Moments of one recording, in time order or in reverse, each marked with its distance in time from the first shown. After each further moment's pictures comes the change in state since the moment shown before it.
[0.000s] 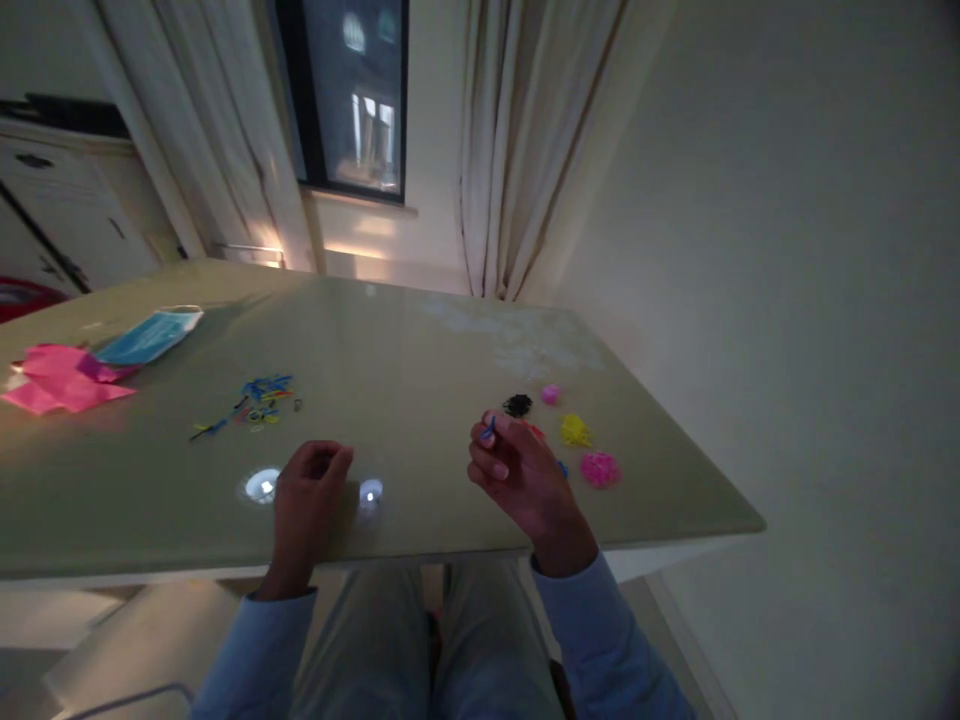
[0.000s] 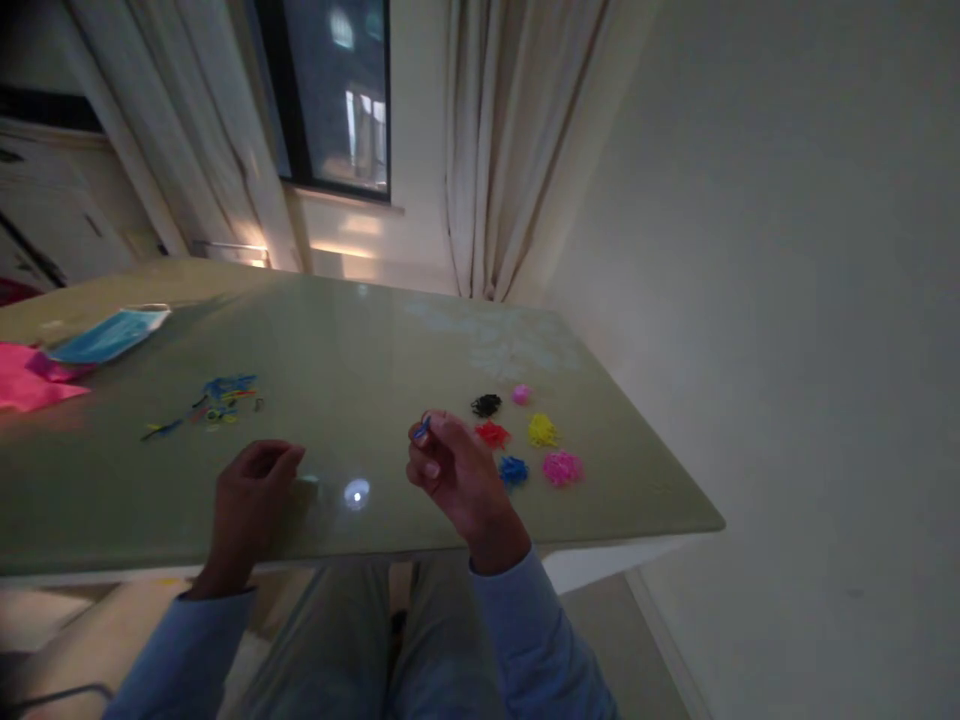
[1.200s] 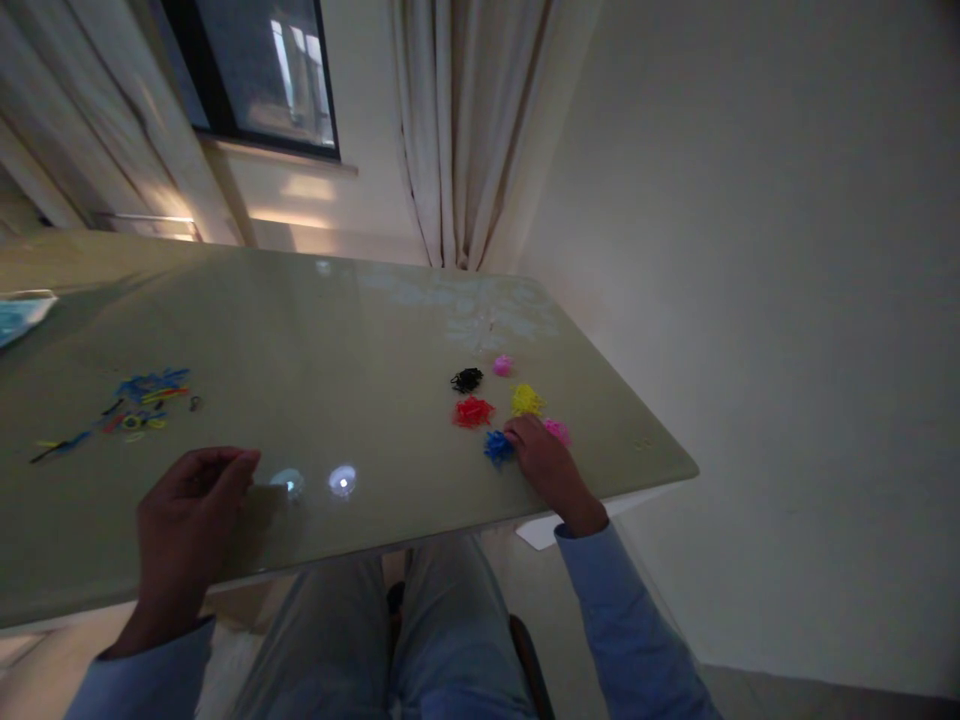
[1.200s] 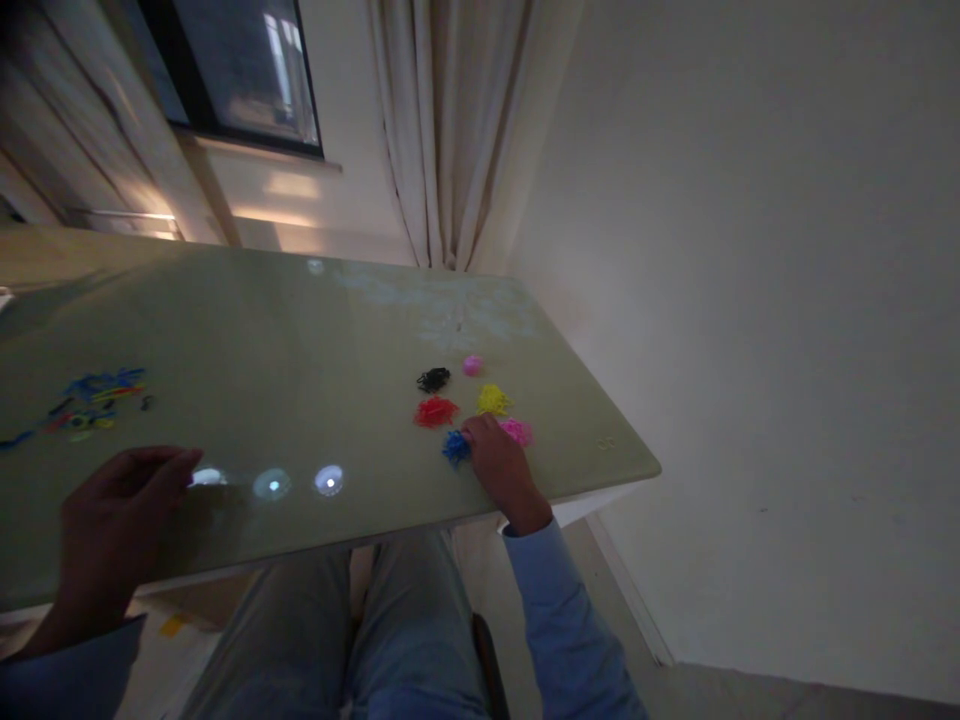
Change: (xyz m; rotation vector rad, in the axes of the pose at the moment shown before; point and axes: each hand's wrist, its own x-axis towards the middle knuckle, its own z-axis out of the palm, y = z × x) left_hand -0.012 0.017 -0.004 0.056 0.077 -0.161; right_hand -0.046 -0.043 -0.156 -2.010 0.306 -0.163
